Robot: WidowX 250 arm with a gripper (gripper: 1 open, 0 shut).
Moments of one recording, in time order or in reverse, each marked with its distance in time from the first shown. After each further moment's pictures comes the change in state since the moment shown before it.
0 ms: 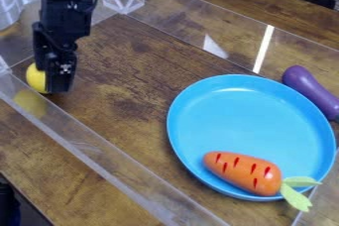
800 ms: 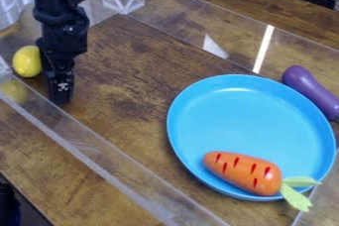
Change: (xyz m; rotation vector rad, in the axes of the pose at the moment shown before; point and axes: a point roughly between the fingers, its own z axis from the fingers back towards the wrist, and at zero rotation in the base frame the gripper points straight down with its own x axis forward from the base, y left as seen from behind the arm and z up) arm 0.003 0.023 -0.036 0.065 -0.065 -0.059
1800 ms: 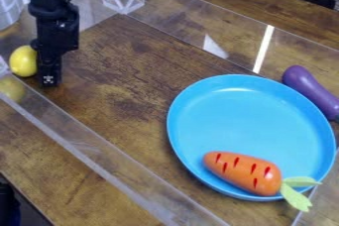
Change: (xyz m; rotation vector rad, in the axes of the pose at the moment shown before) arm -0.019 0.033 -0.006 -0.015 0.010 -0.078
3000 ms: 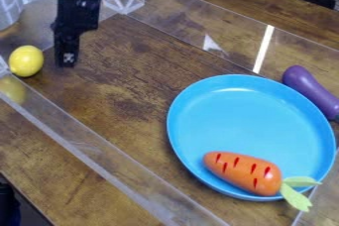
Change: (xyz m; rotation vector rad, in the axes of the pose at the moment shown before) arm 0.023 0.006 0.033 -0.018 0.035 -0.005
